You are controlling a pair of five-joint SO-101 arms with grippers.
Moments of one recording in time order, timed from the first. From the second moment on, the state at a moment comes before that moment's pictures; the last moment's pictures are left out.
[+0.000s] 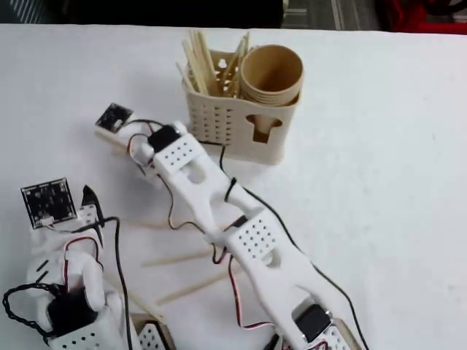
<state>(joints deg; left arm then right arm) -28.4 -104.1 84.8 57.9 -7.3 -44.7 62.5 -59.3 78.8 20.3</state>
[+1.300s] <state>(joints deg) -28.4 -104.1 85.7 57.9 -7.3 -45.3 70.1 -73.3 97.9 20.4</state>
